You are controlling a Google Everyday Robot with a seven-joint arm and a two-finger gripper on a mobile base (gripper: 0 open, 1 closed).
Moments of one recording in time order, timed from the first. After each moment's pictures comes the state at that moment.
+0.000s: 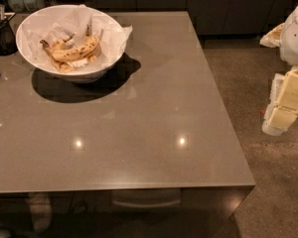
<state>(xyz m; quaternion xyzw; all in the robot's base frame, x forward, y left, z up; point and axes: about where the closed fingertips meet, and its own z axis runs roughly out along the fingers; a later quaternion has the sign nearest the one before) 0.438 -0.217 0.976 -0.60 0.78 -0.03 0.16</state>
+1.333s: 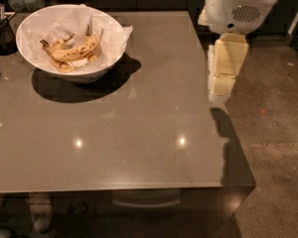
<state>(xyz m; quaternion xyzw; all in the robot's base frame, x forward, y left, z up) 0.487 -0.126 0.996 -0.68 0.72 -0.05 0.12</state>
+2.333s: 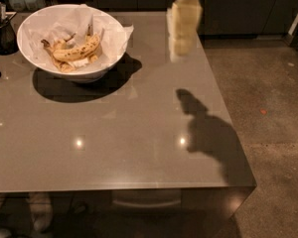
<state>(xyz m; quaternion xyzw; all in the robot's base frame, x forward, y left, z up) 0.564 -0.058 1.031 -0.73 0.66 -0.07 0.18</state>
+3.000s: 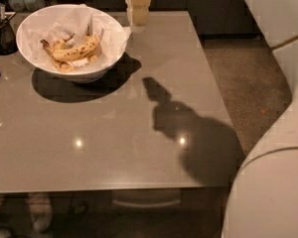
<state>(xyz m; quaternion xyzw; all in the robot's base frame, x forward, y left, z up) 0.622 0.028 1.071 -0.76 0.59 -0.09 0.24</state>
